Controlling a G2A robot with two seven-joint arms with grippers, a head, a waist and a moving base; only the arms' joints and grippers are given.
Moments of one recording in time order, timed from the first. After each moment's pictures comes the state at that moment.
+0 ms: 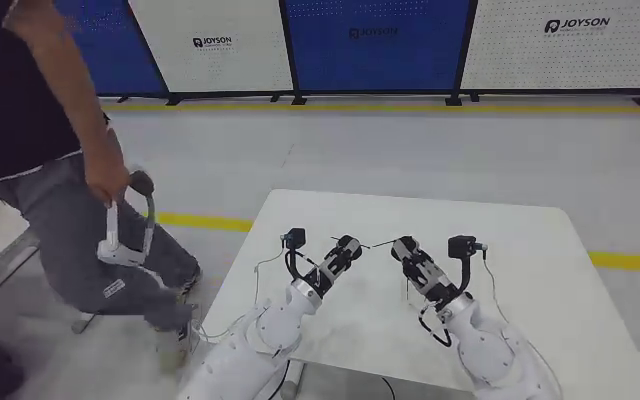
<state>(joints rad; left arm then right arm) 1.43 -1.17 -1.08 -1.67 0.13 -0.10 0.01 -1.37 -1.34 1.15 -1.60 -0.58 -0.34 0.21</state>
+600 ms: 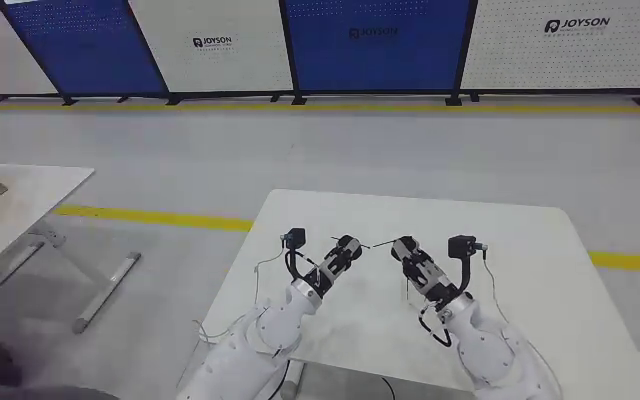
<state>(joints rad) 1.43 -1.17 -1.08 -1.67 0.13 -0.10 0.01 -1.37 -1.34 1.15 -1.60 -0.58 -0.34 0.21</state>
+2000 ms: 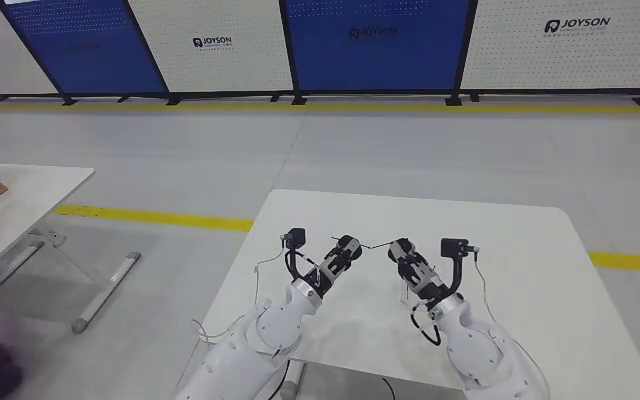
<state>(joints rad) 1.43 -1.17 -1.08 -1.67 0.13 -0.10 0.01 -1.35 -1.35 1.10 -1.55 -0.57 -0.25 0.16</state>
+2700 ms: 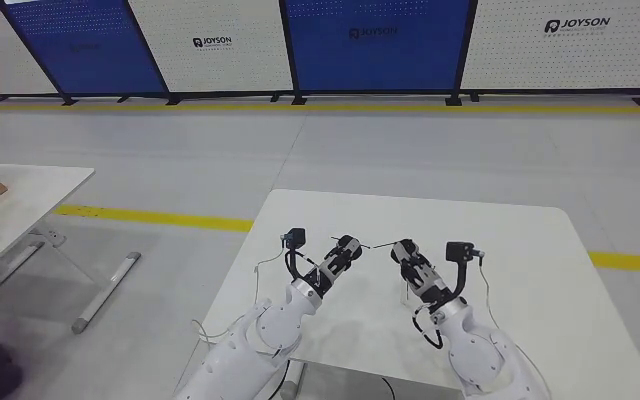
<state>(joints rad) 1.43 -1.17 -1.08 -1.67 0.13 -0.10 0.01 -1.37 -1.35 1.11 -1.57 -0.57 -0.26 0.12</state>
